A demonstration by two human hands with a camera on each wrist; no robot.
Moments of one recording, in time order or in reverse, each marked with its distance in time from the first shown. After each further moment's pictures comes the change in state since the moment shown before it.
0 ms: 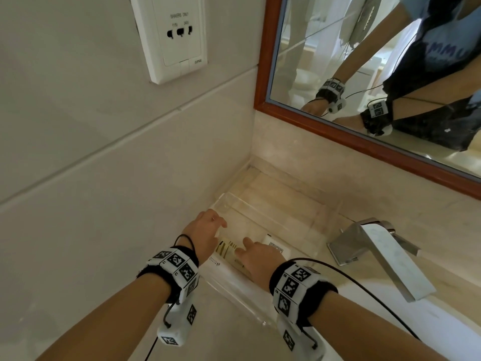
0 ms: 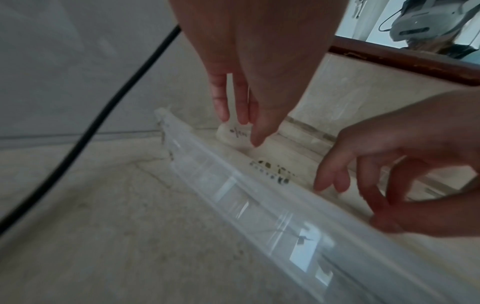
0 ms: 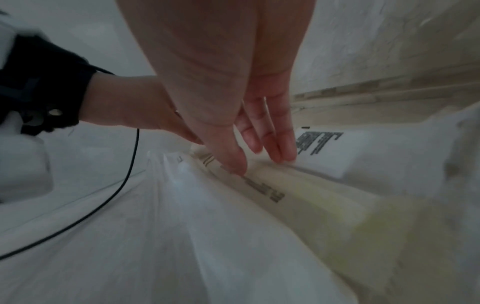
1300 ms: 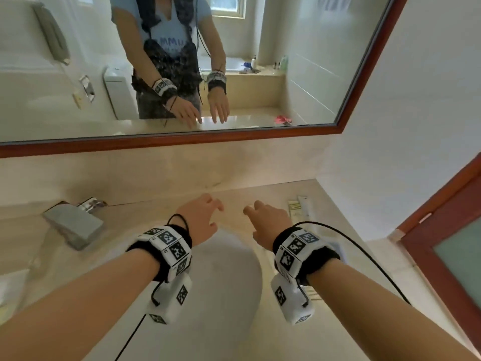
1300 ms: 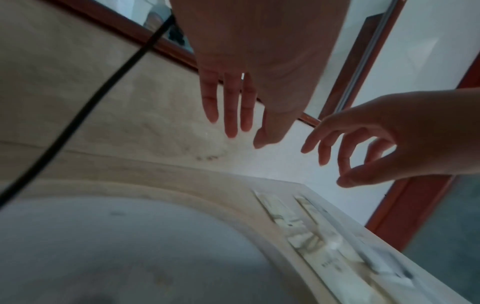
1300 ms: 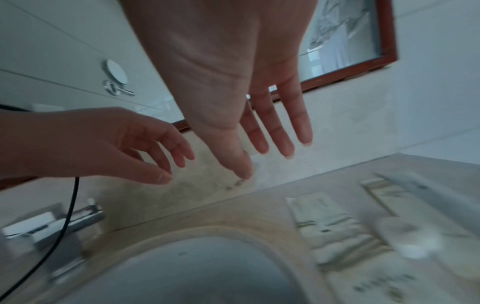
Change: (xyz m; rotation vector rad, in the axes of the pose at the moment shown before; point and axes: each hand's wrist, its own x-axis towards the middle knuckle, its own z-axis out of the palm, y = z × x) left_hand -0.092 0.512 0.097 0.201 -0.243 0.800; right_hand -0.457 0.180 0.214 0.387 0.303 0.988
